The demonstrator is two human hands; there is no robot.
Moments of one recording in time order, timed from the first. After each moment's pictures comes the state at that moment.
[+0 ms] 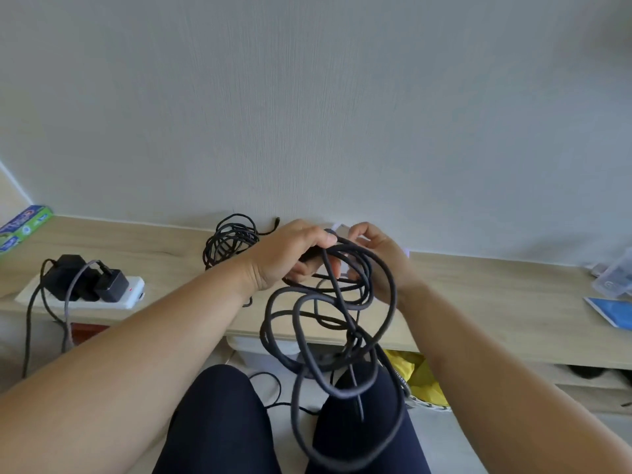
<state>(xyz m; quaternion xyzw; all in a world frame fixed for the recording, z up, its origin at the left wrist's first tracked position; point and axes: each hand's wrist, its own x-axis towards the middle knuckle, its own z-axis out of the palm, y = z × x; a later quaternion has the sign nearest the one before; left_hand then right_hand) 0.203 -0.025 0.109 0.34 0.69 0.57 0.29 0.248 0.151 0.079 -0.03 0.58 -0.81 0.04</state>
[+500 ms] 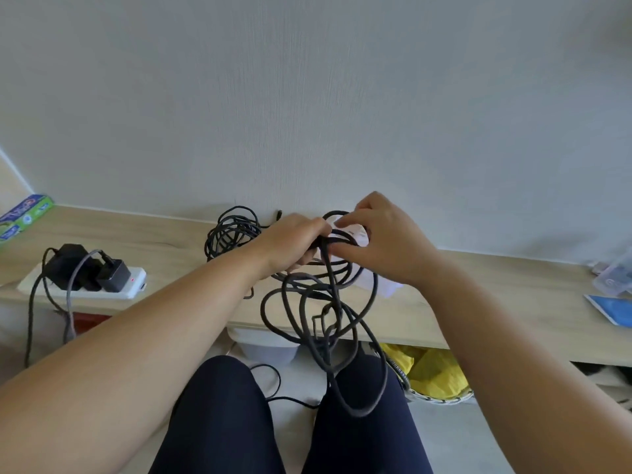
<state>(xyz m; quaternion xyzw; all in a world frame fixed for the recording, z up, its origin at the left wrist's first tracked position) 0.206 -0.024 0.112 0.22 0.79 0.51 0.26 0.256 0.138 0.126 -0.06 0.98 -0.19 -0.08</state>
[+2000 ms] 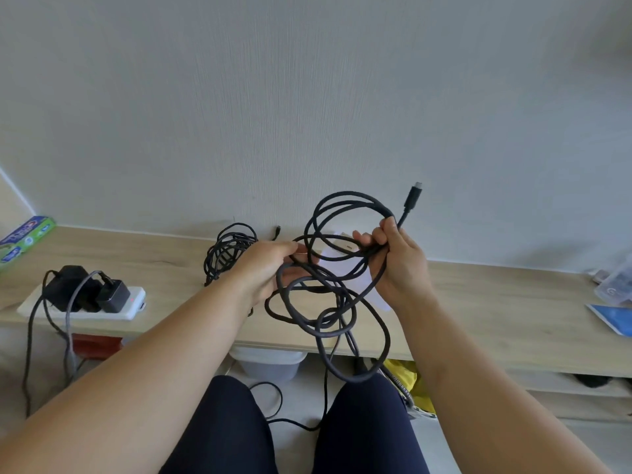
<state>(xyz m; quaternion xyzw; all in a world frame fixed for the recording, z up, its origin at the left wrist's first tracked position) 0.185 -0.027 0.080 0.00 0.63 0.73 0.27 0.236 0.147 0.085 0.09 0.41 -0.90 -0.15</state>
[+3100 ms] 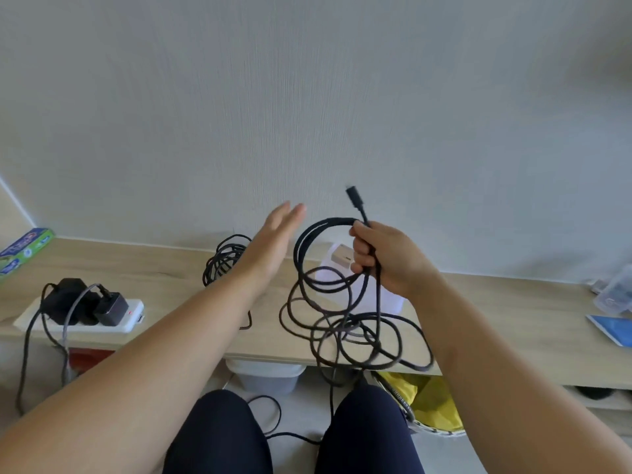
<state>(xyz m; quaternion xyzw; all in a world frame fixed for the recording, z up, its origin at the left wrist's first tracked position) 0.178 -0.023 0.103 0.12 0.76 0.64 0.10 0.223 0.155 0.118 0.09 0.65 -0.75 0.01</state>
